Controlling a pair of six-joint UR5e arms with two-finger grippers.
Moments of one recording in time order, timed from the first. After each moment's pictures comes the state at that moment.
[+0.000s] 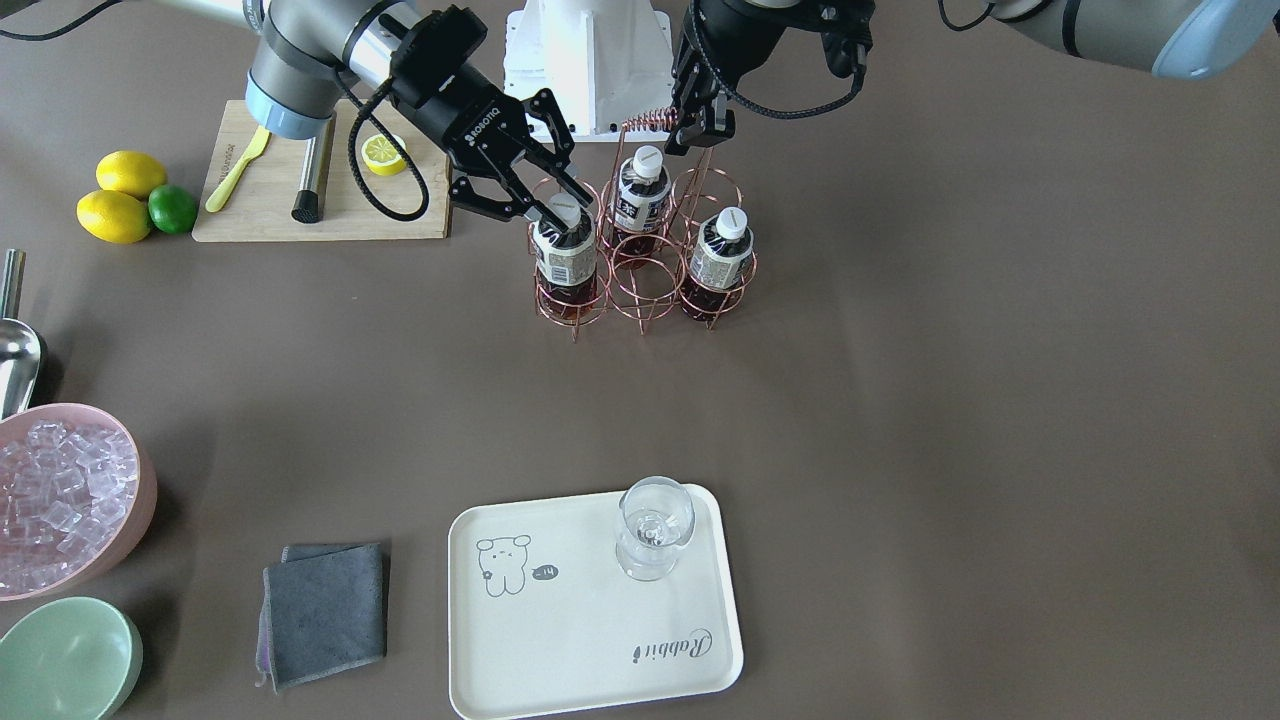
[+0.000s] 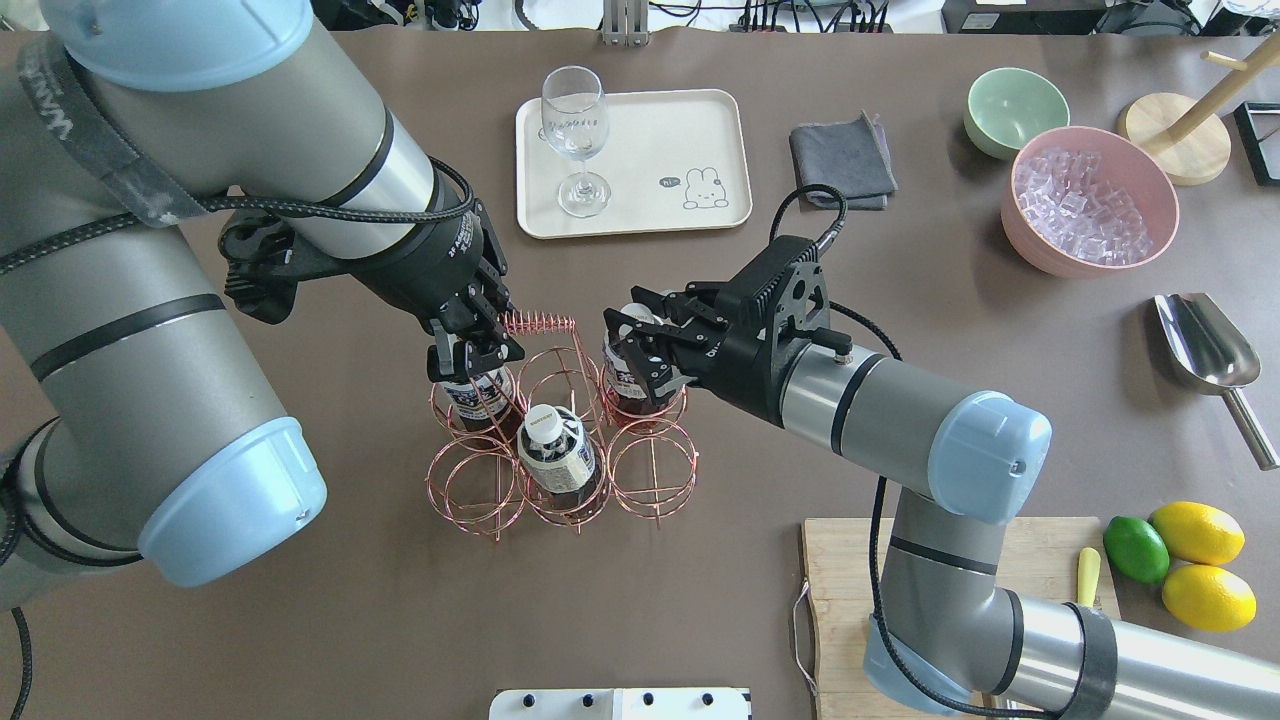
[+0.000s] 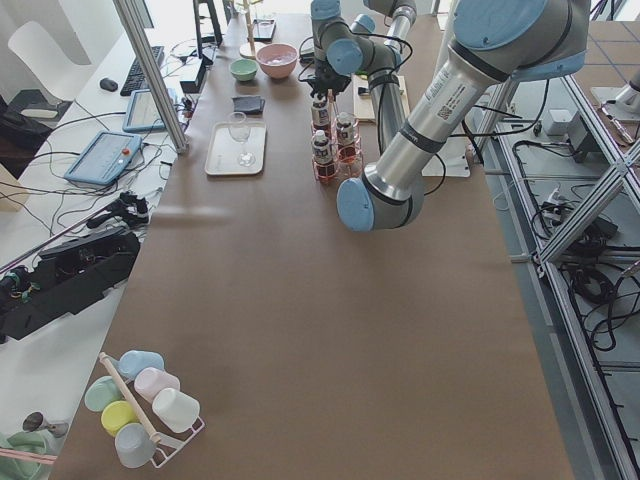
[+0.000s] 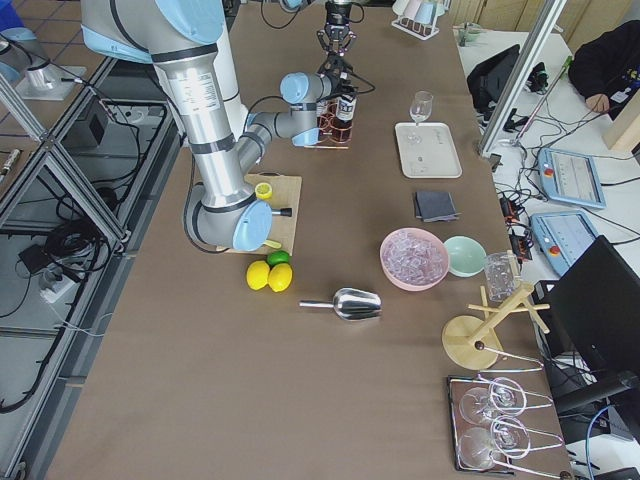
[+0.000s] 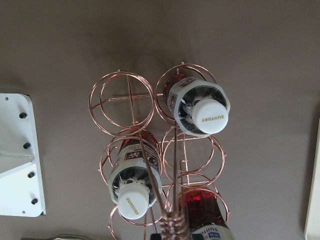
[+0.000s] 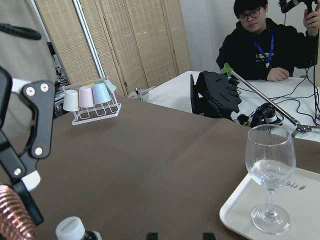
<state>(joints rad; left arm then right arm) -0.70 -2.32 -2.06 -1.25 -2.19 -2.77 0.45 -1.16 1.85 -0.50 1.43 0.65</state>
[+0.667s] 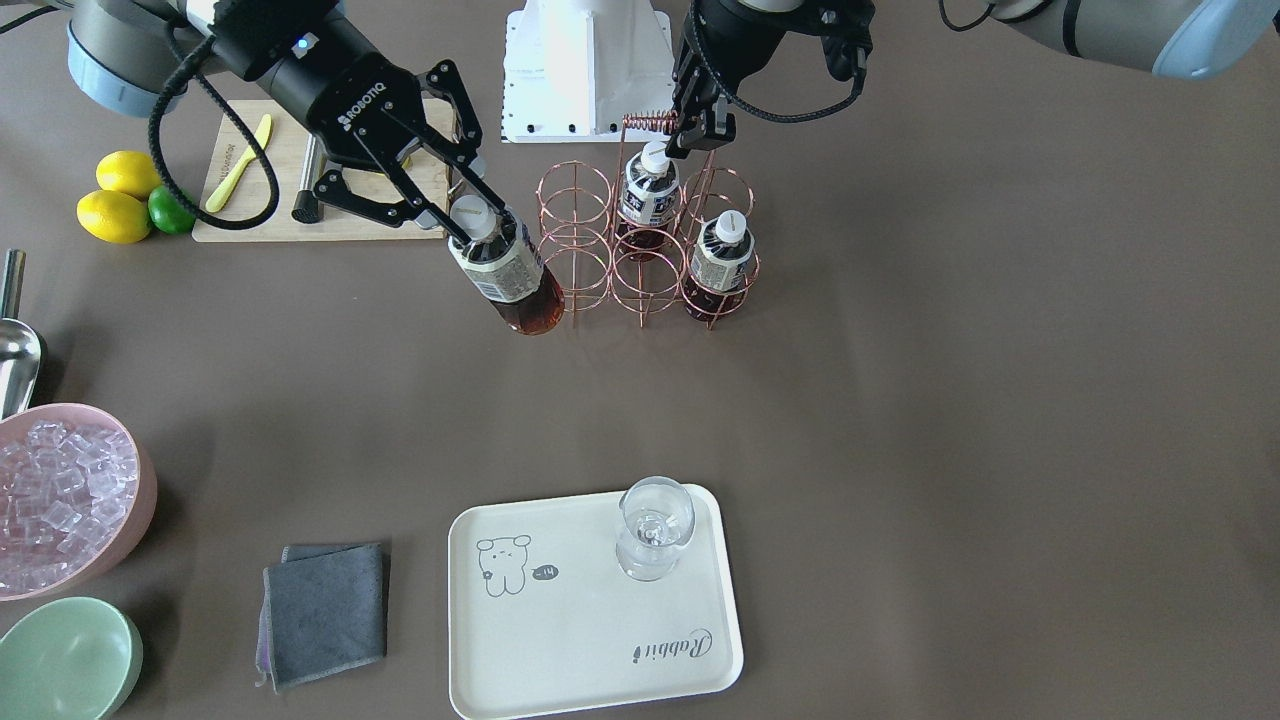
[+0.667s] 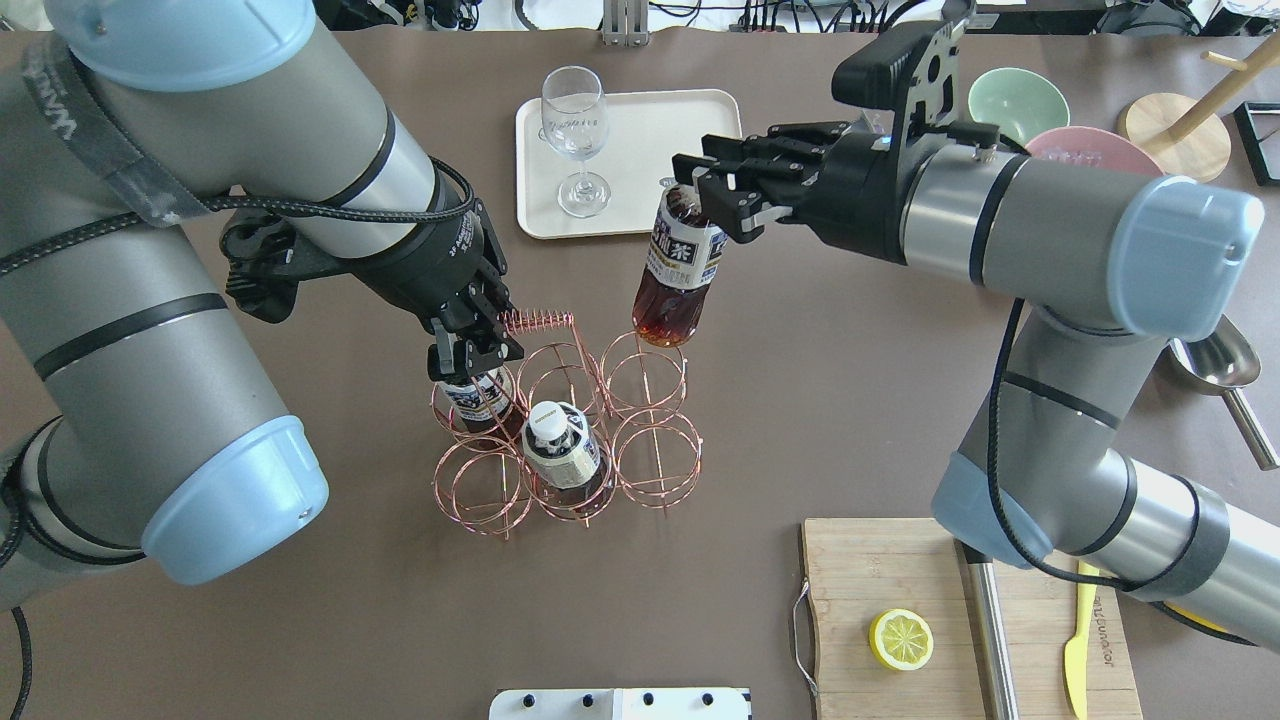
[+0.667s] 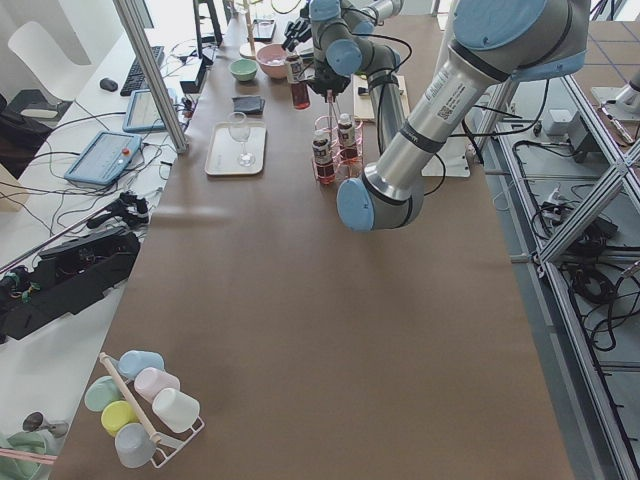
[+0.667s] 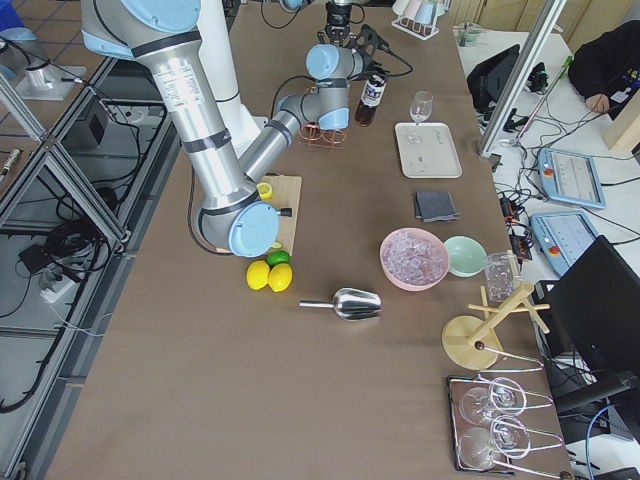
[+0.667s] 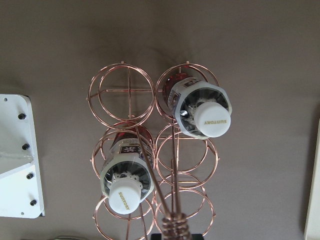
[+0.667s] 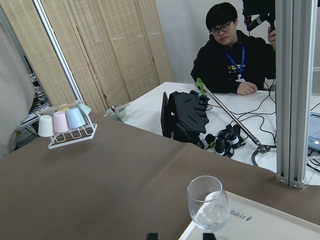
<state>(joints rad) -0.70 -2.32 -2.06 -1.25 -2.18 -2.77 0.74 -1.14 1.94 -0.65 1.70 0.75</state>
